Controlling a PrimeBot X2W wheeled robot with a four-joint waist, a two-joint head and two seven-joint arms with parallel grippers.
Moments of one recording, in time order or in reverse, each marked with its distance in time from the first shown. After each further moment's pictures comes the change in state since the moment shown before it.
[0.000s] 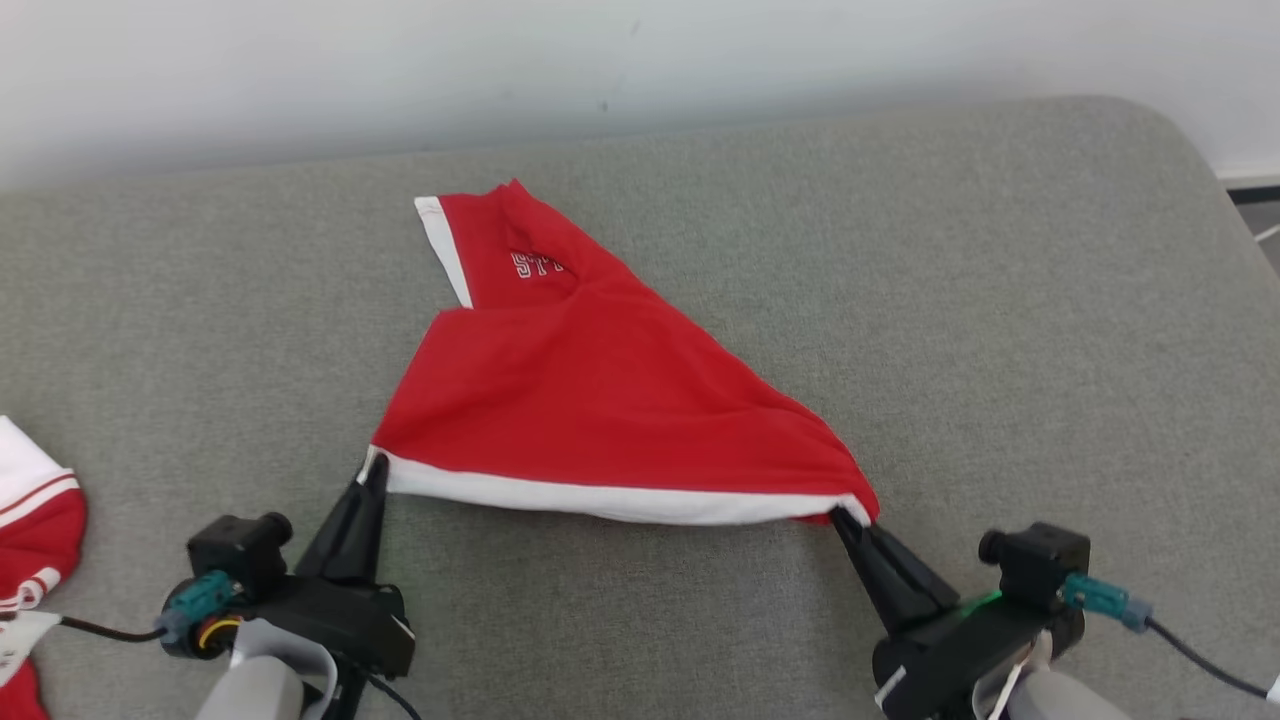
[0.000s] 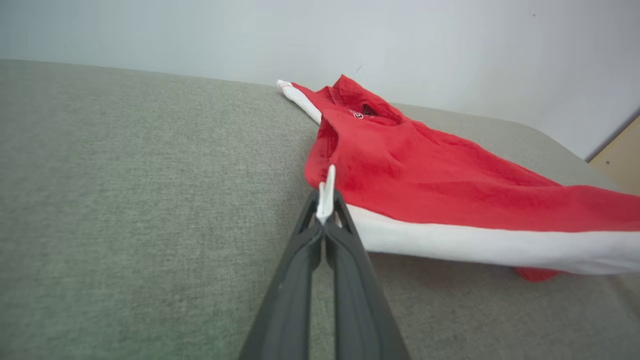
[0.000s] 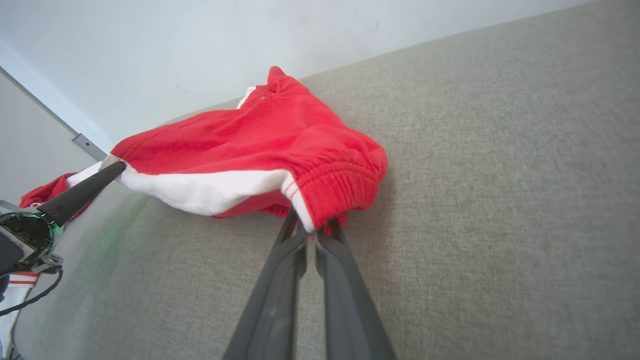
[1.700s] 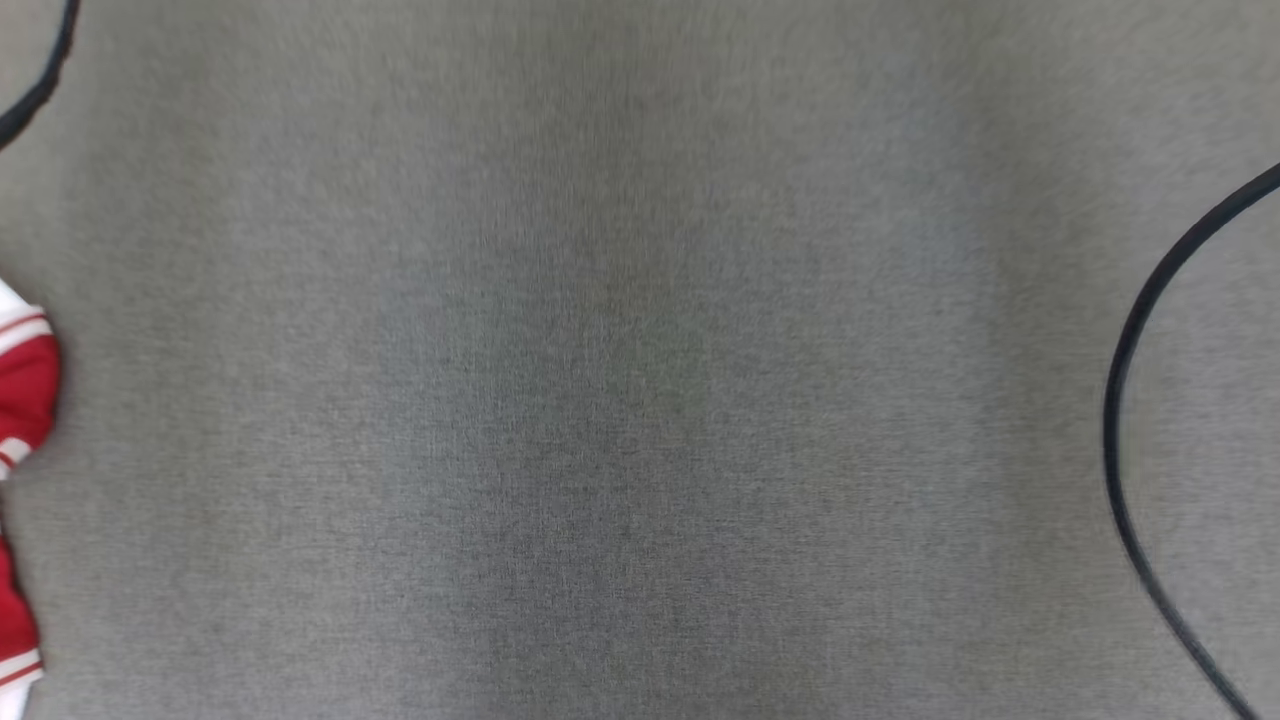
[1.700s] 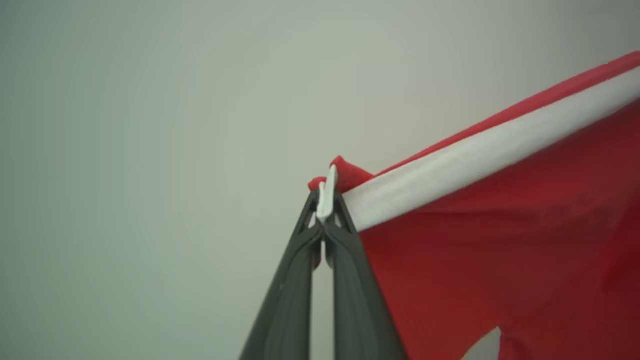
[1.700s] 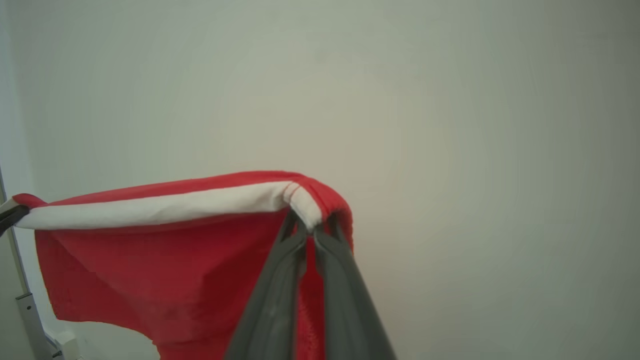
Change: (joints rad) left arm -1.219 0.223 -0.256 0.148 0.067 0.115 0.001; right arm -1.414 0.001 0.100 0.445 0.134 0.000 0.002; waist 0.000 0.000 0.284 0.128
